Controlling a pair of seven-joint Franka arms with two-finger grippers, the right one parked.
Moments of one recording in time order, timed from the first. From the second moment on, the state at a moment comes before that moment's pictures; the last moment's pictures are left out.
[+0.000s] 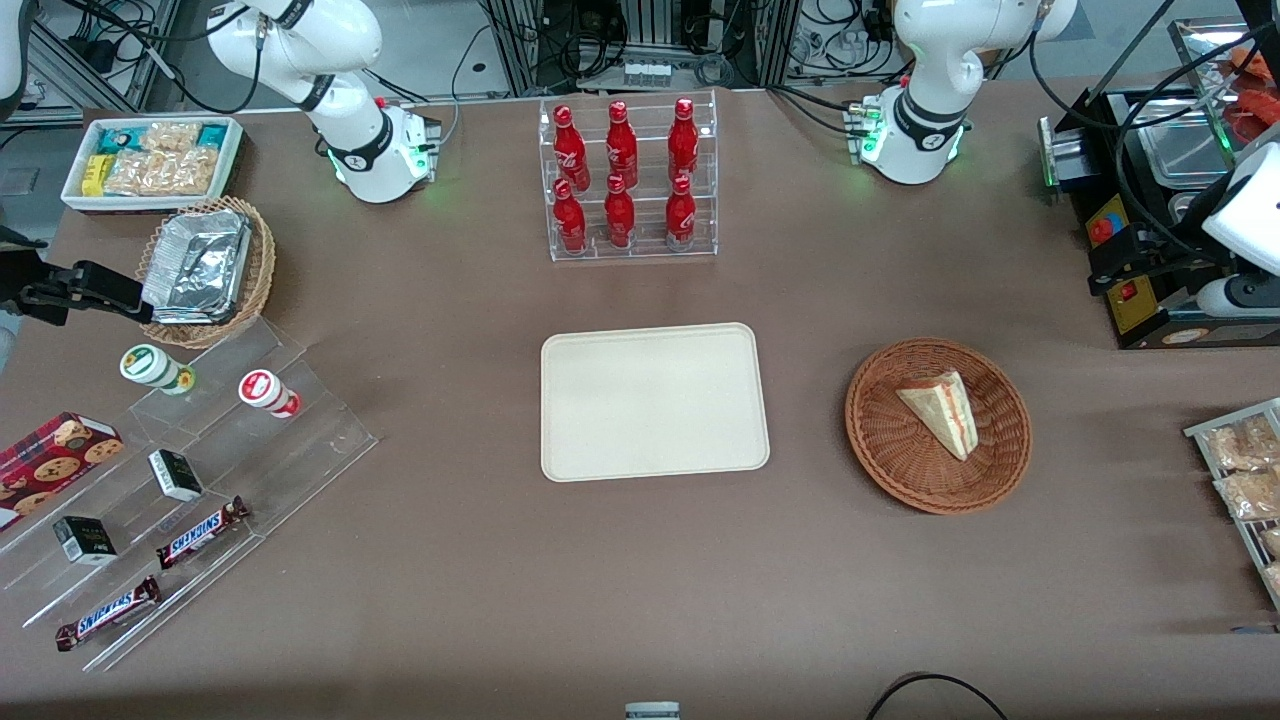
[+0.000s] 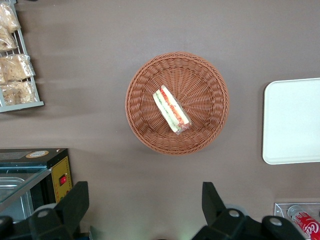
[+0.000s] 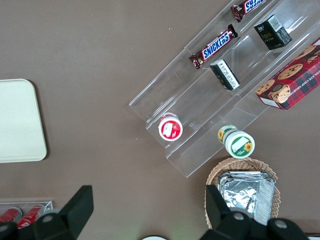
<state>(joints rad) 0.00 0.02 -0.04 -1.51 0.04 1.49 -0.02</state>
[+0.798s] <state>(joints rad) 0.00 0.03 -0.04 -1.71 0.03 1.70 -0.10</state>
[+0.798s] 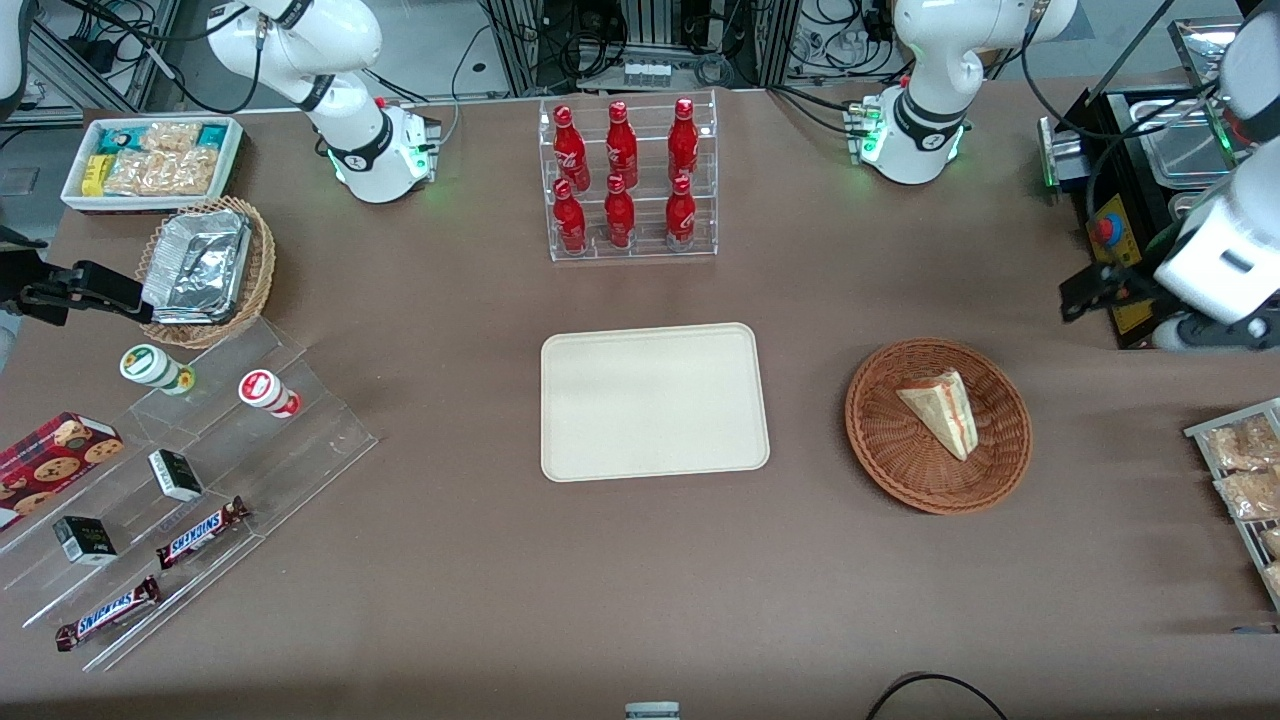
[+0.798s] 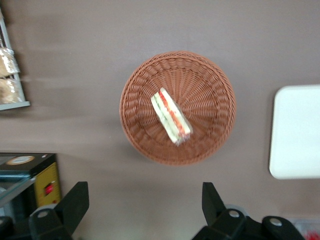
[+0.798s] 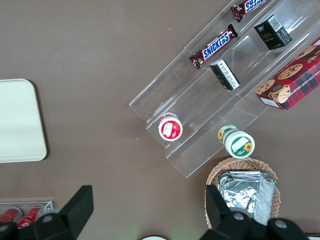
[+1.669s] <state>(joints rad) -0.01 0.06 -0.09 -2.20 0.03 2.27 -0.56</state>
